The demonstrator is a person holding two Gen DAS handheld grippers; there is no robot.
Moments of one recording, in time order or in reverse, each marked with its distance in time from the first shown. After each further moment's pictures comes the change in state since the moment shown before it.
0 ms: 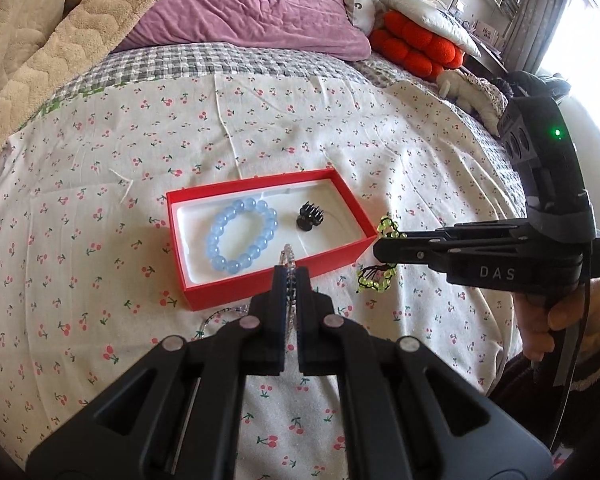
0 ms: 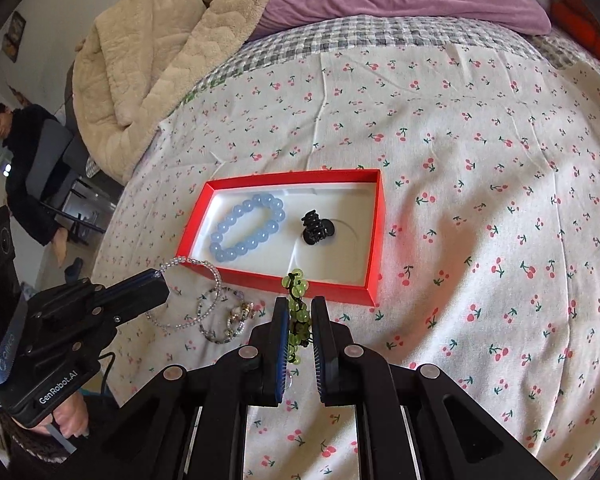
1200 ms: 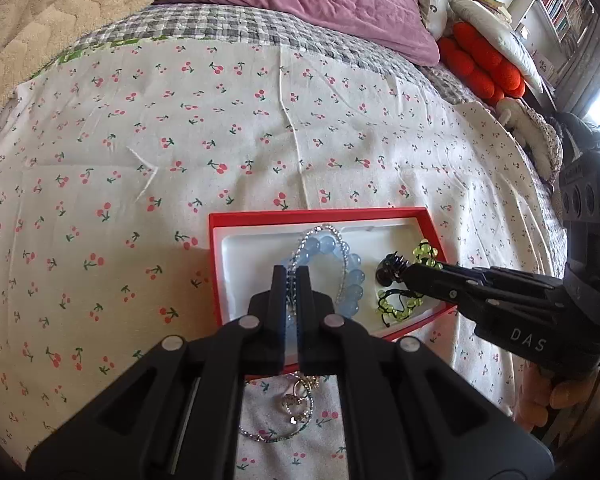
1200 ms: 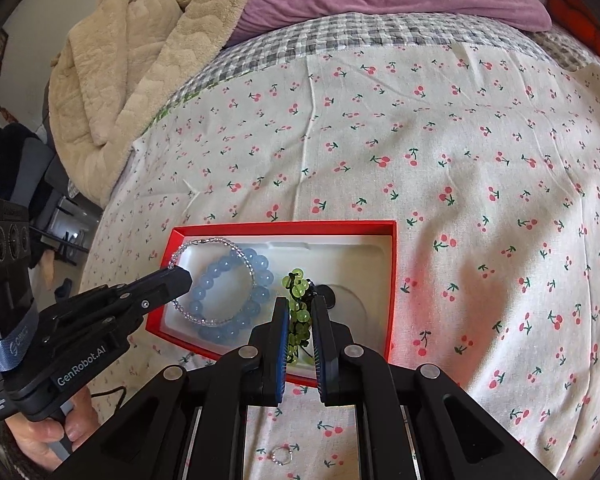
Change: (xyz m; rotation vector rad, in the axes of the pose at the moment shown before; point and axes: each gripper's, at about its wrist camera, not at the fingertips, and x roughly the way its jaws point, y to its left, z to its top) left arm 0.066 0.055 0.029 -0.181 0.075 0.073; right arm 0.051 -0.003 0.042 0.047 -0.012 -0.042
